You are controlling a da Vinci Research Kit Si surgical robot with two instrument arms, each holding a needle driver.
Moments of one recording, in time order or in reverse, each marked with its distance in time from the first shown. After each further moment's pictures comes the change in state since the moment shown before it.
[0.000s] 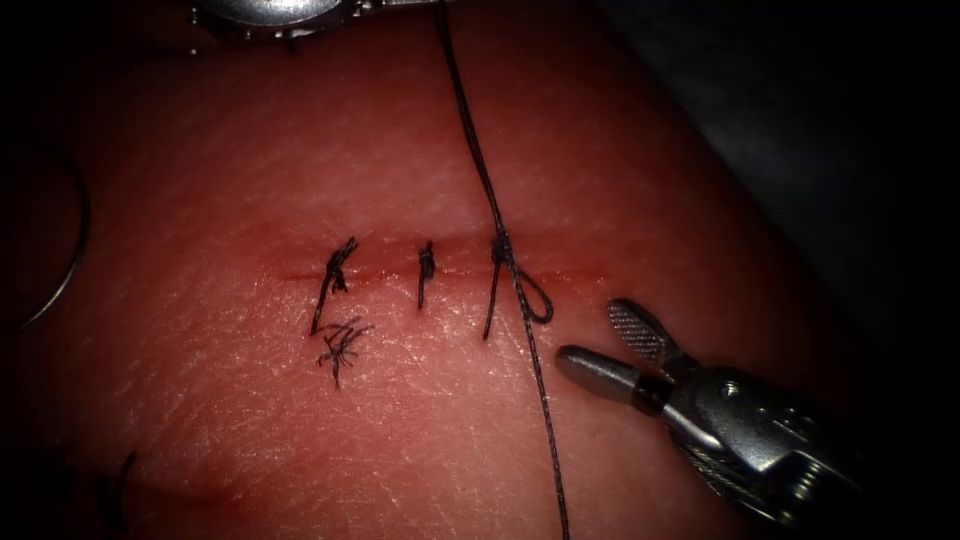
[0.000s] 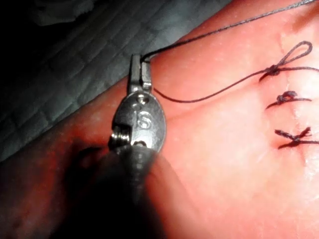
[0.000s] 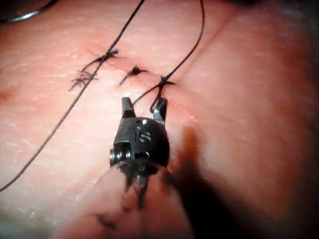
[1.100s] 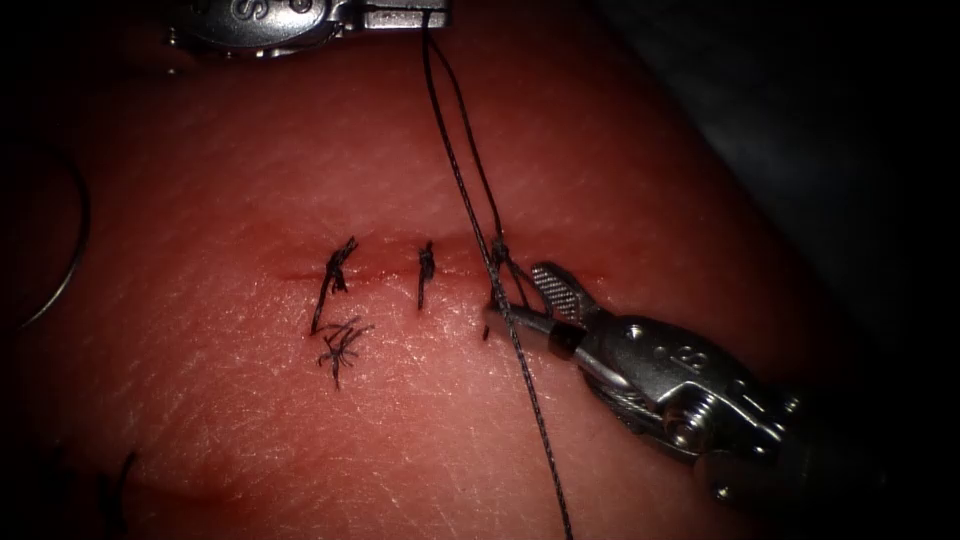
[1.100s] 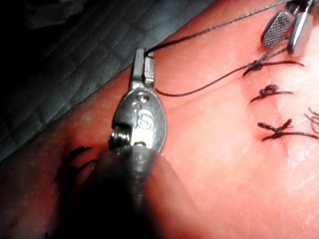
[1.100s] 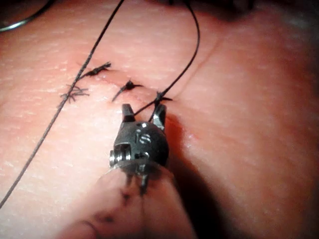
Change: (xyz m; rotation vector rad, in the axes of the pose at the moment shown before) right arm -0.001 0.000 0.006 -0.004 -0.033 -0.009; left arm 0.001 0.001 -0.001 -0.072 0.060 0.026
